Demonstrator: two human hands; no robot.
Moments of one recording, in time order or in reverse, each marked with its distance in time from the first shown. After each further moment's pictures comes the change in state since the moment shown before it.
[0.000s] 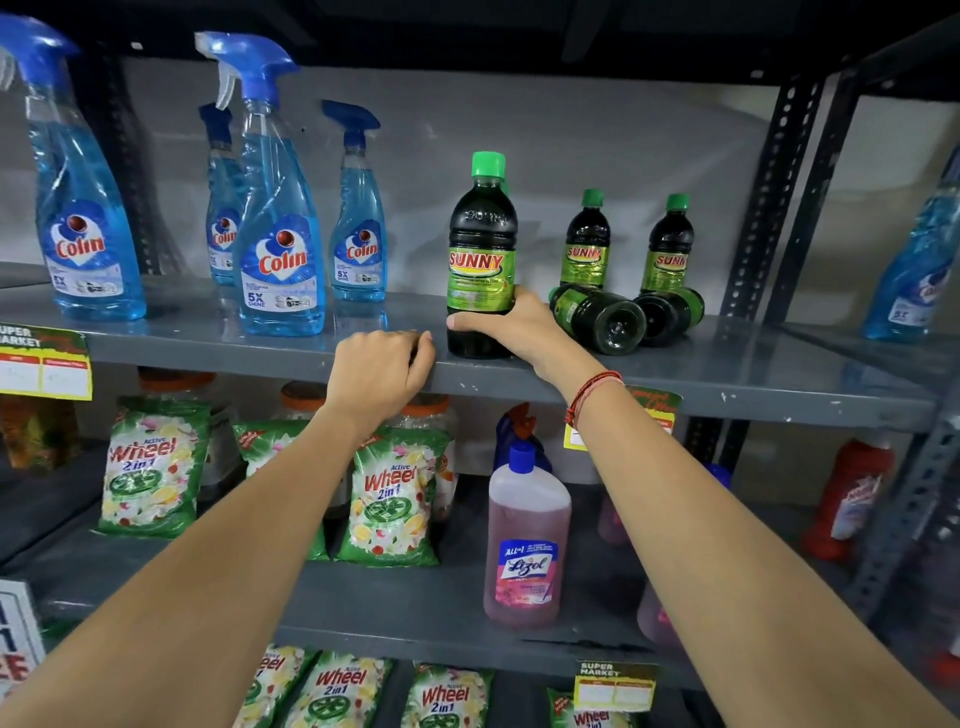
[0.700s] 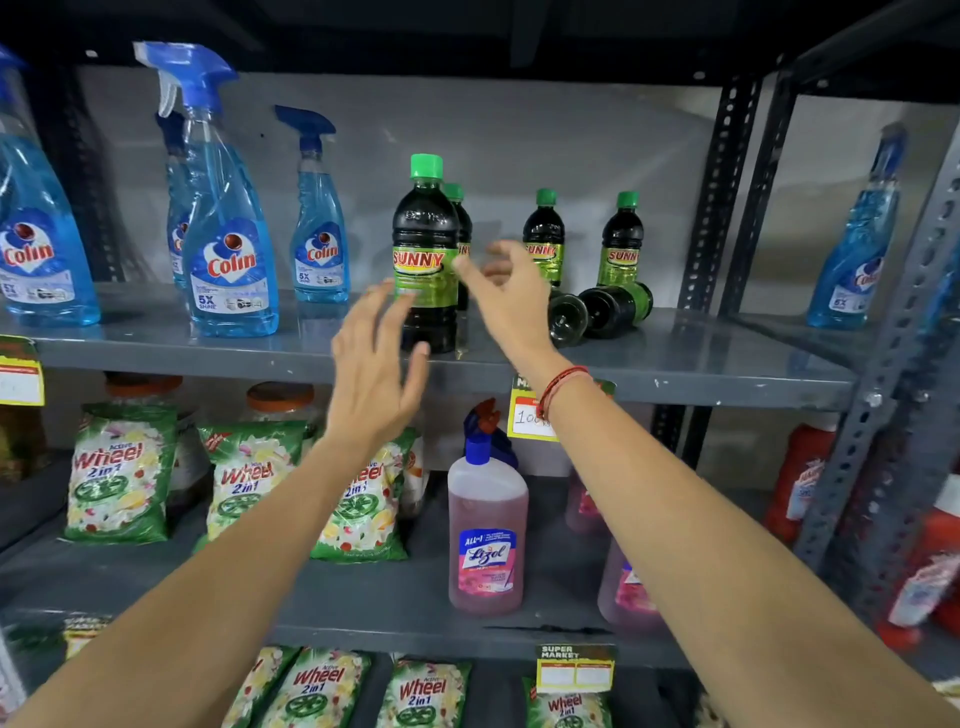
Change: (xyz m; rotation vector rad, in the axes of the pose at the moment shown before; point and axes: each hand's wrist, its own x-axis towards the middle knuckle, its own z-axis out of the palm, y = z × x) left_hand -0.016 0.064 -0.009 -0.338 0.196 -0.056; right_hand -0.036 -0.019 -0.040 0.073 0.349 -0.204
